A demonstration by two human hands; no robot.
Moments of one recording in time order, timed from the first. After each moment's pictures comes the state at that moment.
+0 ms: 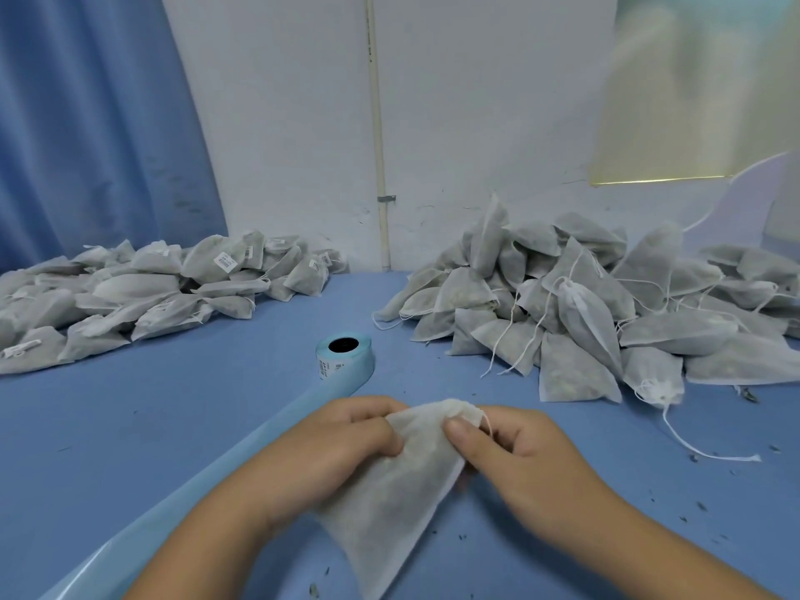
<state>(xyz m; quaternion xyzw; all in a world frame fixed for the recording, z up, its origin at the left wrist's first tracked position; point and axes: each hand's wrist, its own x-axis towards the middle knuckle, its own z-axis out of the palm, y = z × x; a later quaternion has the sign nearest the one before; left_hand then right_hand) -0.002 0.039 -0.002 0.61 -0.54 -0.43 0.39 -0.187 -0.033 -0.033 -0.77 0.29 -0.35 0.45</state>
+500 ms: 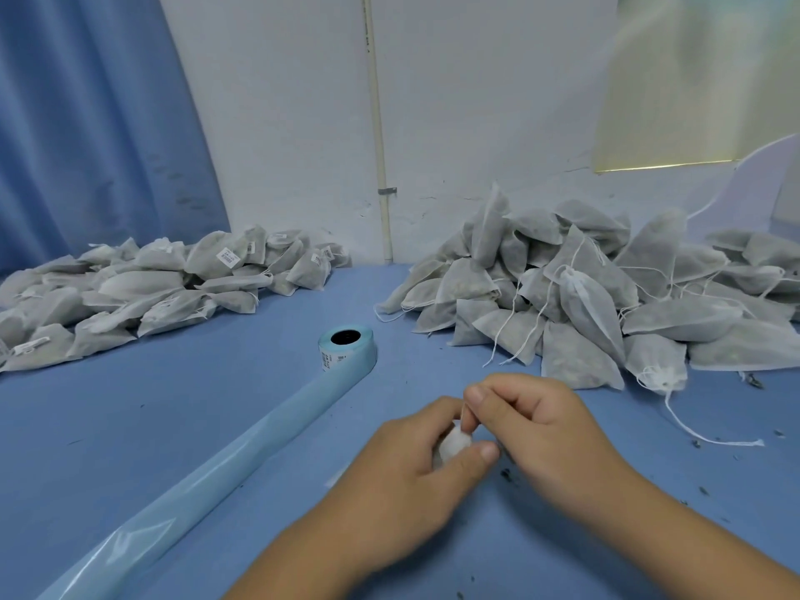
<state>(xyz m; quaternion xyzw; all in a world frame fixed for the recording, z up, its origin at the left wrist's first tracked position) -0.047 0.034 -0.032 0.57 -0.70 -0.18 0.39 -0.193 -0.035 -0.022 -0.76 0.26 -0.41 0.43</state>
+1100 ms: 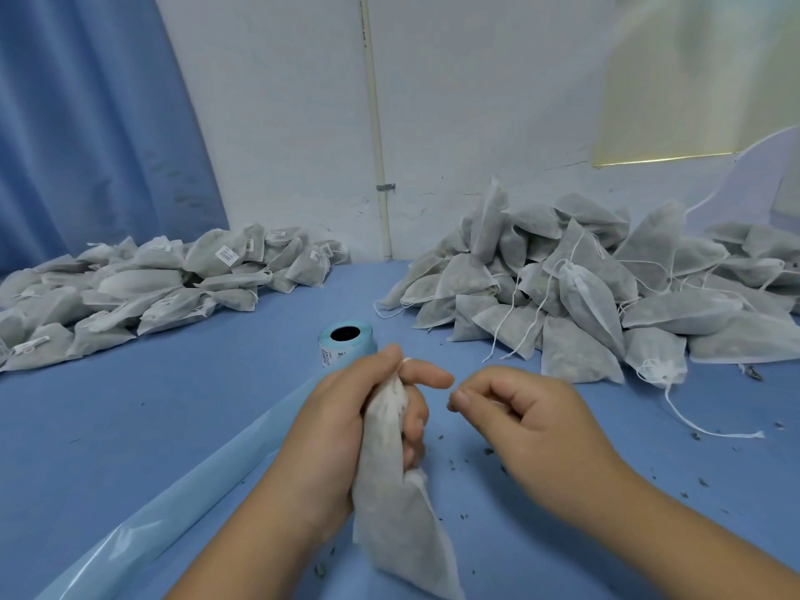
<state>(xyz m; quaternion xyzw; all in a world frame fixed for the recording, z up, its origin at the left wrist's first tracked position) -0.037 0.045 0.004 0.42 -0.45 -0.49 0.62 -0.192 -0.033 -0.028 -0.79 0.26 -0.43 0.36</state>
